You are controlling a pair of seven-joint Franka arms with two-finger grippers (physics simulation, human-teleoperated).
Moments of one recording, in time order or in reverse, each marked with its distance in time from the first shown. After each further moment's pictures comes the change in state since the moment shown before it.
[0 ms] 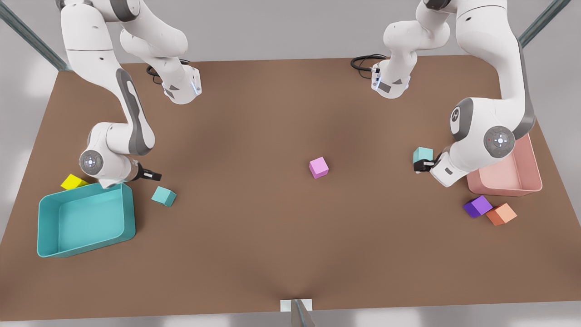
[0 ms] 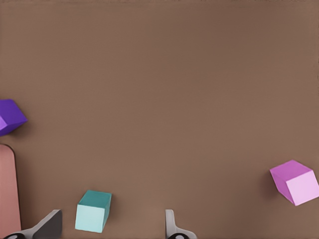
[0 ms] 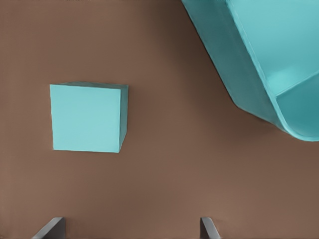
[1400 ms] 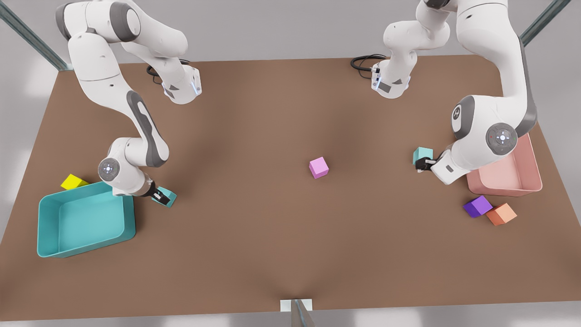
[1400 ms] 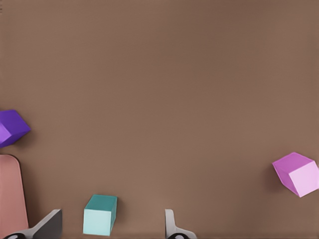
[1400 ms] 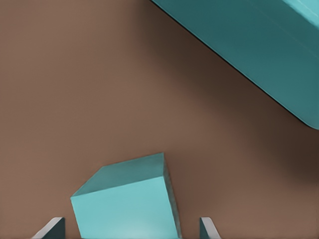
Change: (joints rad) left arm 0.001 -0.011 0.002 -0.001 0.006 -0.002 0.062; right arm -0.037 0.174 0.062 0.012 0.038 0.355 0.333
